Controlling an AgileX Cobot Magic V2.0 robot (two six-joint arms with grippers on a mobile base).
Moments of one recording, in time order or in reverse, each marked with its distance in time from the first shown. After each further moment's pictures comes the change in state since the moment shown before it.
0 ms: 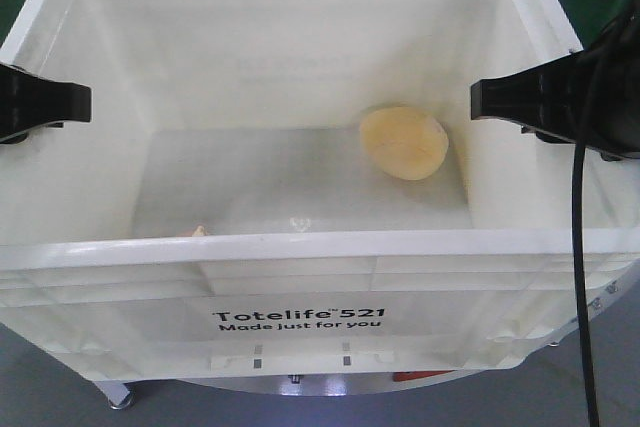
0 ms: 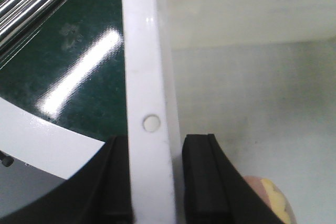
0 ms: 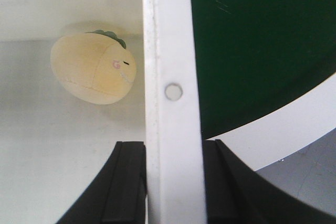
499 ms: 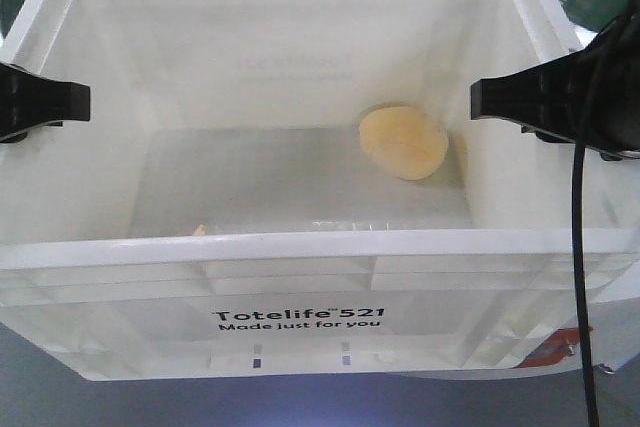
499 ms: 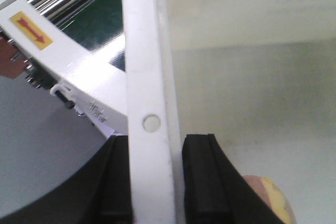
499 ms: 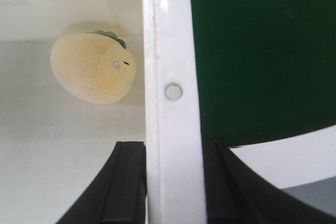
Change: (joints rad) left arm 0.000 0.000 0.000 0.002 0.000 0.000; right arm 0.000 0.000 0.000 0.000 0.000 0.002
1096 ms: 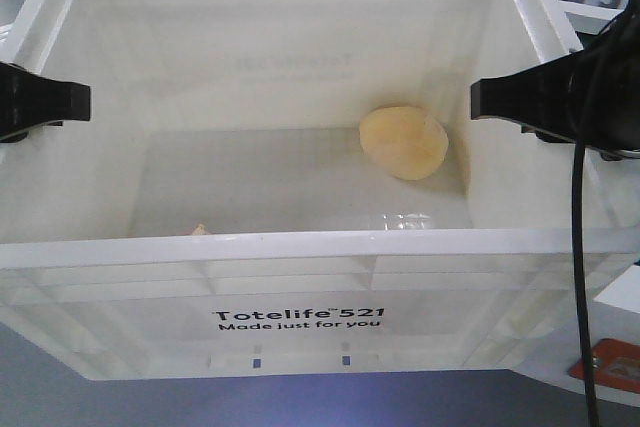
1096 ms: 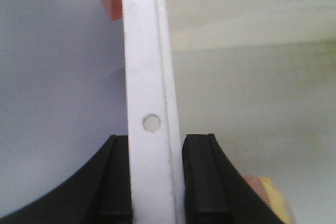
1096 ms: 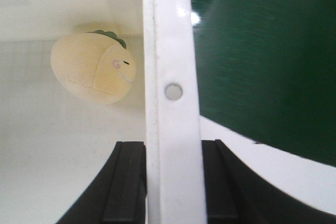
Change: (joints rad) left arm 0.000 0.000 0.000 0.002 -0.002 0.000; right arm 0.000 0.000 0.000 0.001 0.000 0.000
